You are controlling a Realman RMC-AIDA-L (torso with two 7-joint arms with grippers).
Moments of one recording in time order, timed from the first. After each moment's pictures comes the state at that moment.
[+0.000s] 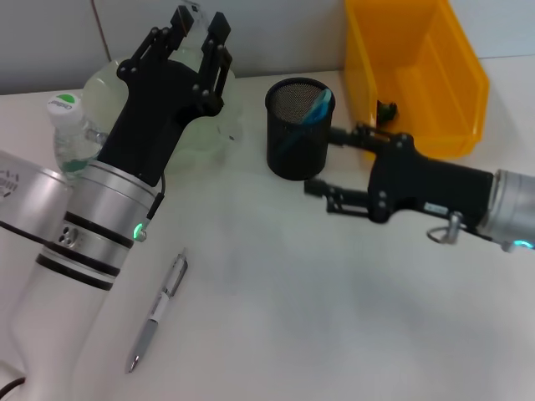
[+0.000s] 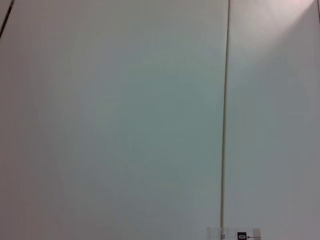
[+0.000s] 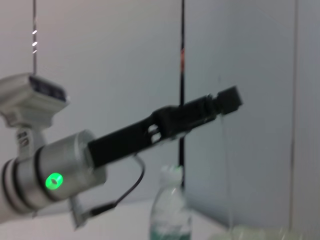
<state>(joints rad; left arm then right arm) -0.69 -2.08 -0.06 -0.50 1.65 1.46 -0.03 0.49 2.09 -0.79 -0.45 -1.60 -1.53 0.88</state>
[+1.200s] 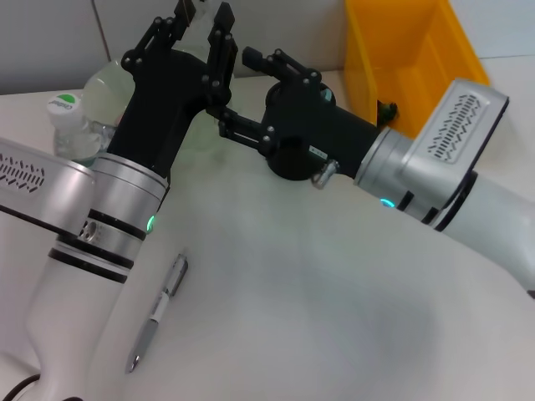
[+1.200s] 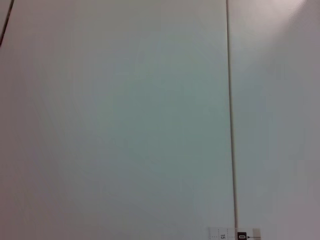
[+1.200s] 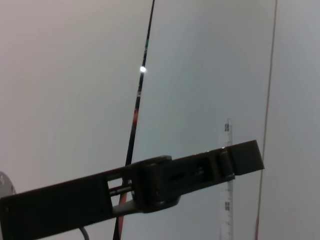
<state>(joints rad) -0.69 -2.08 -0.14 -0.57 1.66 1.43 0.12 0.85 2.09 -0.66 0.17 -1.28 -1.36 0.26</state>
